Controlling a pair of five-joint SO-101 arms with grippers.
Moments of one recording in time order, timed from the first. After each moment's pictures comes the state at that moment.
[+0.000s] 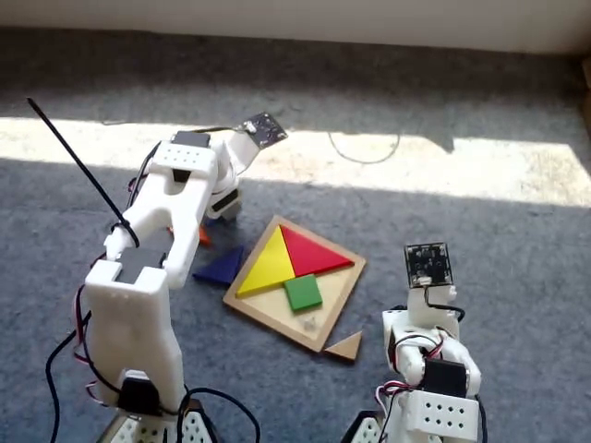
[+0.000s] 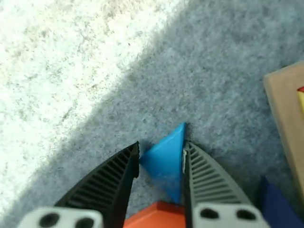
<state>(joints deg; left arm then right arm) -0.5 32.7 -6.4 64.0 -39.1 2.7 -93.2 96.1 58.9 16.7</state>
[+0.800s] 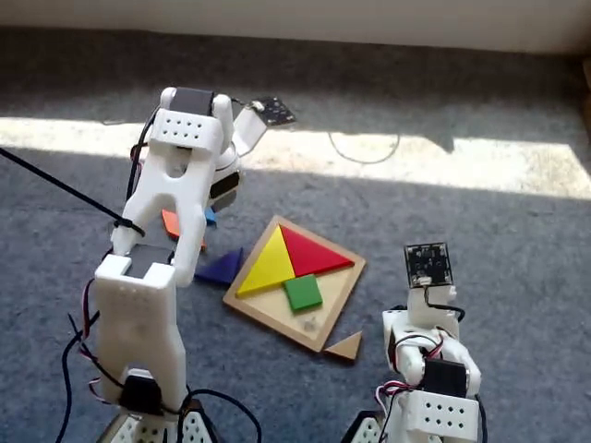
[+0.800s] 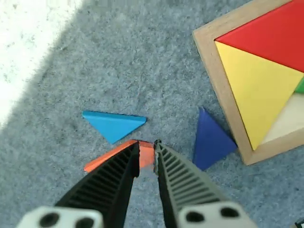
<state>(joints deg) 3.2 33.3 -31.9 100.1 -39.2 2.7 -93.2 96.1 58.9 16.7</state>
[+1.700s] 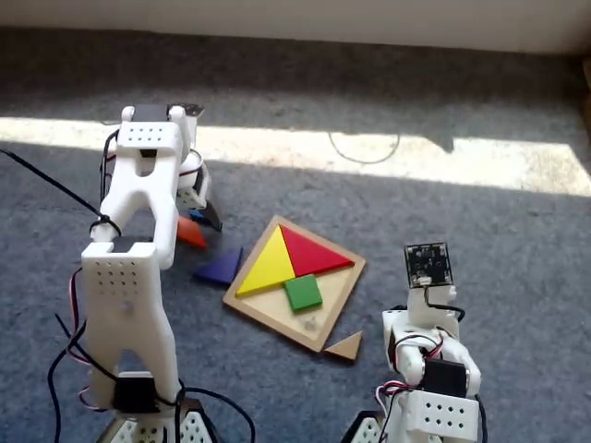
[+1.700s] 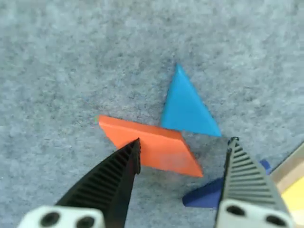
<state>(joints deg) -7.0 45.1 -31.9 95.5 -0.7 2.7 -93.2 96.1 58.9 16.7</state>
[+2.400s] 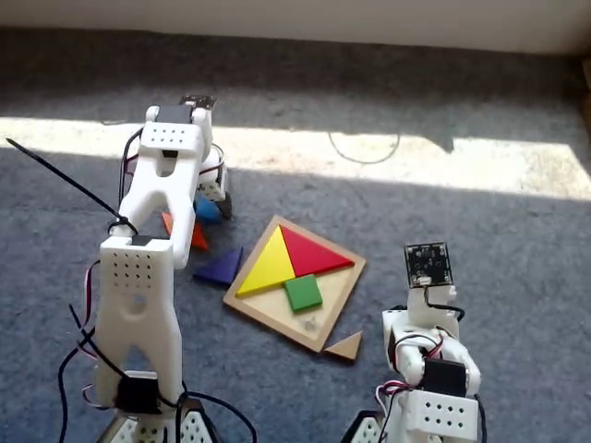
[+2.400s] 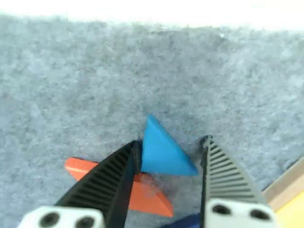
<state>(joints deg) -4.8 52.1 -39.4 91.7 8.2 2.7 -93.2 96.1 58.9 16.7</state>
